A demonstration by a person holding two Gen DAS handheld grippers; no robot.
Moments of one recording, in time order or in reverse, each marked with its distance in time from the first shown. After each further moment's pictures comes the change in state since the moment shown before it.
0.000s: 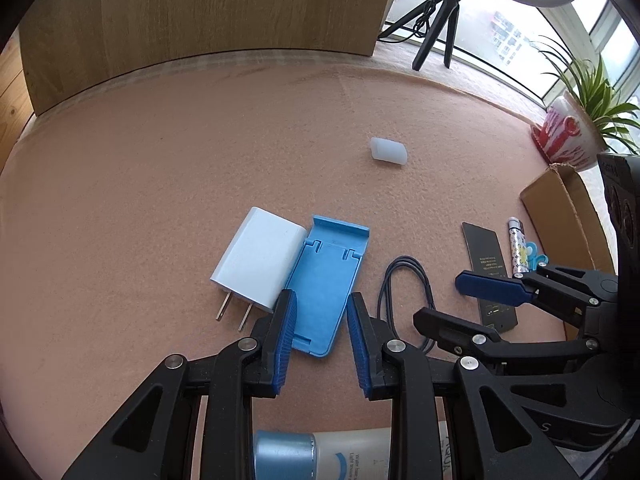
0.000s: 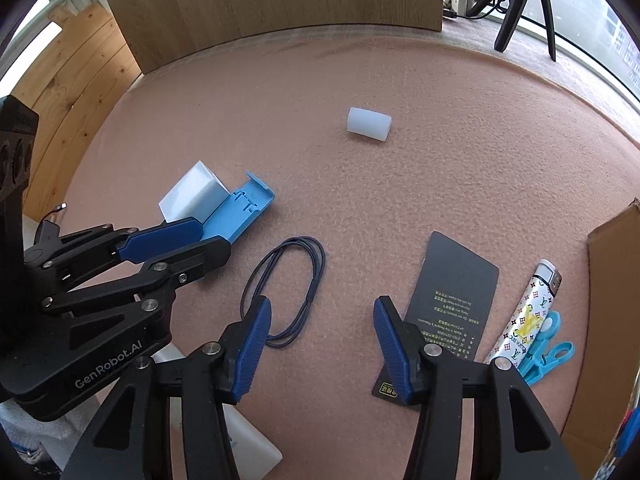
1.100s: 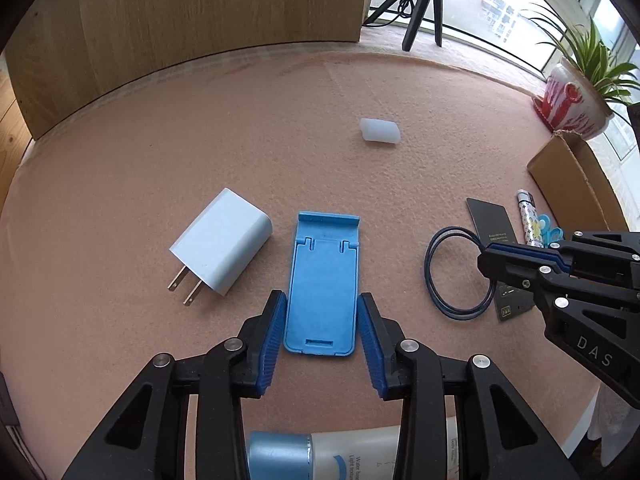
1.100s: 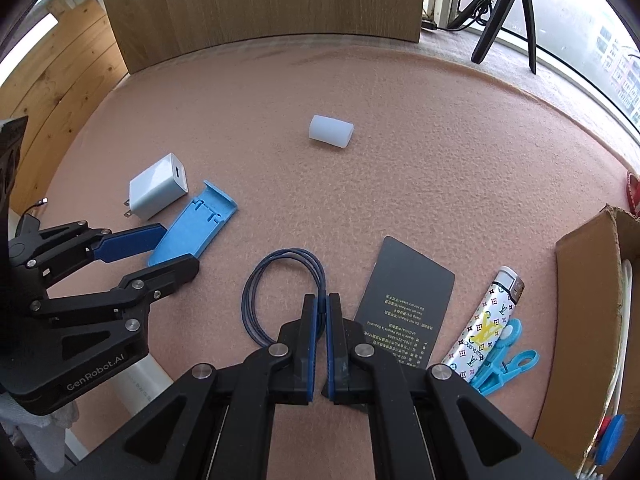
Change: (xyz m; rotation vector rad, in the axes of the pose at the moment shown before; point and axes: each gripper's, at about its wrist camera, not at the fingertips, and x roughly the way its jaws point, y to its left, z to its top) left arm 0.009 -0.020 -0.007 0.076 0.012 0.061; right arm -0.016 -0.018 -0.008 0.000 -0.068 -0.053
